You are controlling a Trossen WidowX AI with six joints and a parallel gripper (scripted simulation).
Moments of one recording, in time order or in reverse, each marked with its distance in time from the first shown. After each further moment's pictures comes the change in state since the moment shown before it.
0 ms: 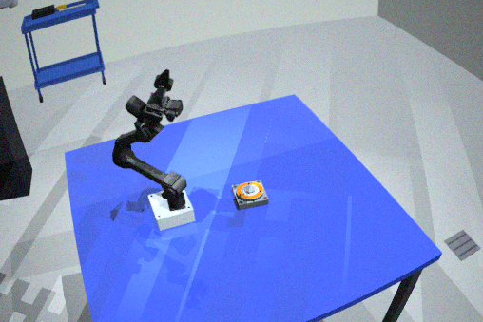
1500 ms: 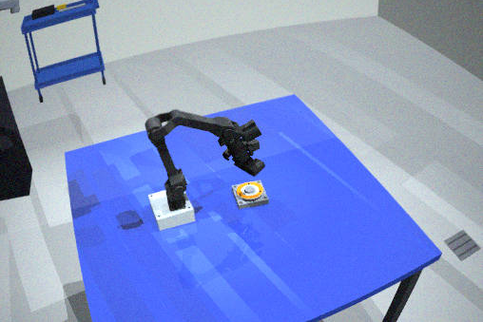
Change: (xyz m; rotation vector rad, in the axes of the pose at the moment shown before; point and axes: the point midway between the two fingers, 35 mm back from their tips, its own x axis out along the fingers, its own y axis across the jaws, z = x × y) arm -0.312 -0.063 0.397 0.968 -1.064 2.465
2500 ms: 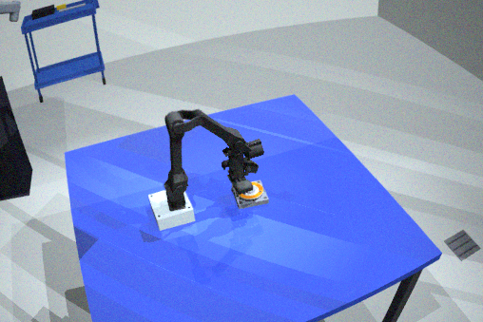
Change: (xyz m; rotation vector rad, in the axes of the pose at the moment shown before) arm 0.071 0.042 -0.057 0.311 0.356 0.070
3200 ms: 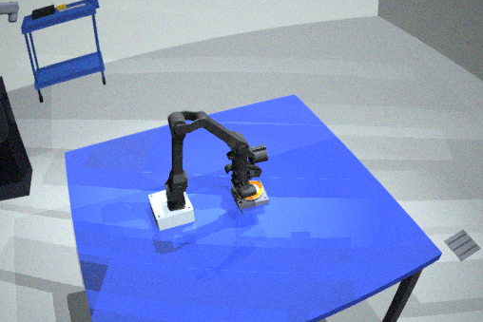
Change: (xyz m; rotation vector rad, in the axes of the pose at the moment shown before) arm 0.003 -0.025 0.003 -0.002 0.008 0.001
